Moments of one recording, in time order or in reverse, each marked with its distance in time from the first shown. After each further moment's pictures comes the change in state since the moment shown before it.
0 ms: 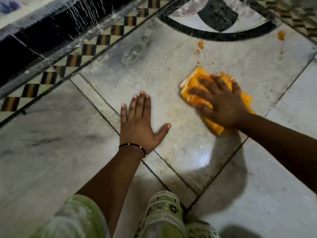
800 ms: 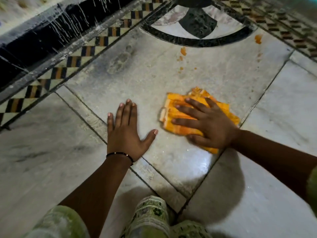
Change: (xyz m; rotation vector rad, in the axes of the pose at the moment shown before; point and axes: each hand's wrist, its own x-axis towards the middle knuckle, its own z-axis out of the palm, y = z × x) left_hand 0.000 0.000 -0.001 0.009 -0.011 0.005; right_hand -0.037 -0.003 0.004 -0.066 0.036 -0.369
